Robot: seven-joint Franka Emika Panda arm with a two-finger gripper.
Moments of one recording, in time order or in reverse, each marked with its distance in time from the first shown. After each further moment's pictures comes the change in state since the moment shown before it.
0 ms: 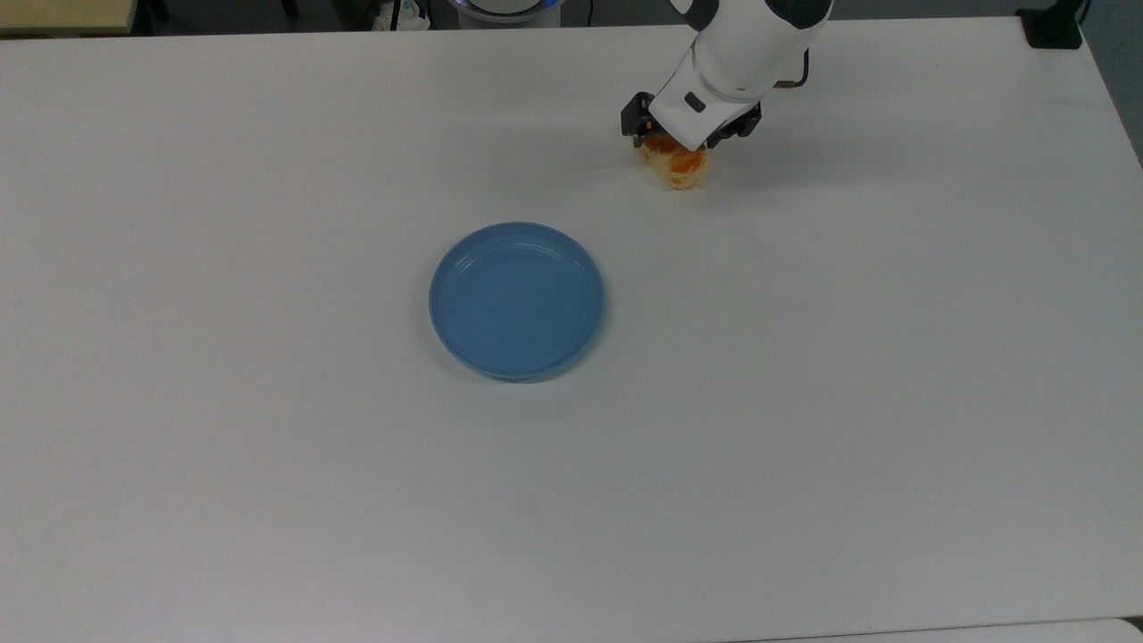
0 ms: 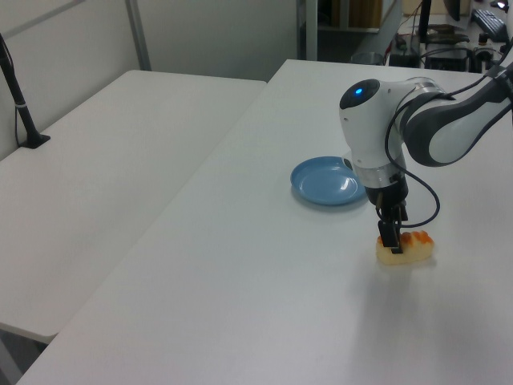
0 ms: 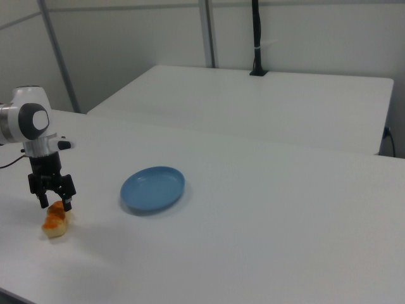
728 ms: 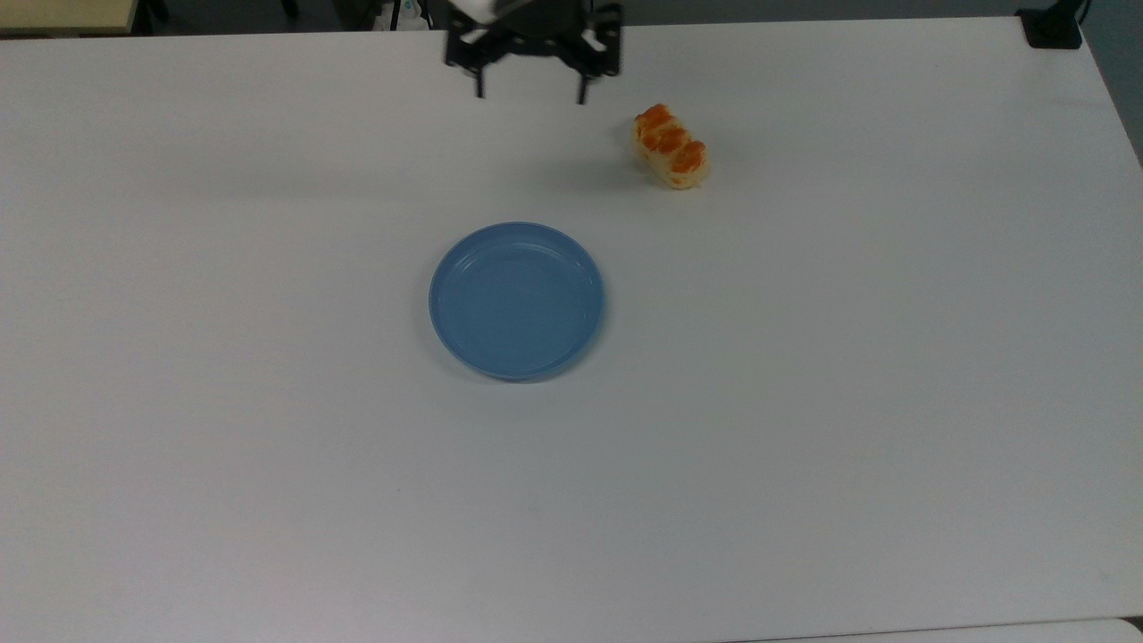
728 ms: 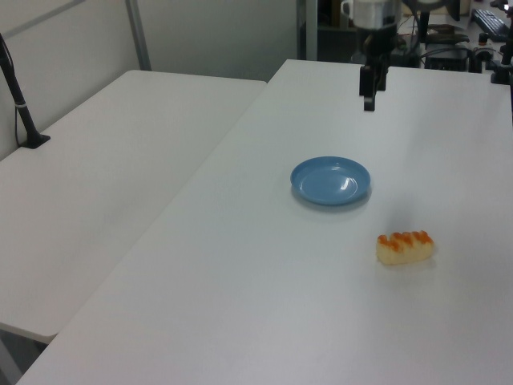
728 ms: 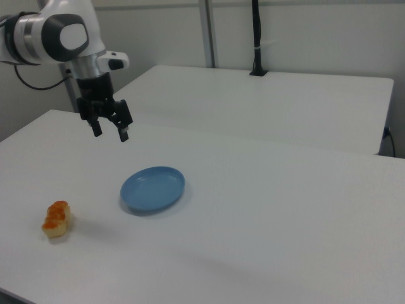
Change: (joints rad) arm -0.309 -0.188 -0.069 0.292 -0.011 -0.228 -0.283
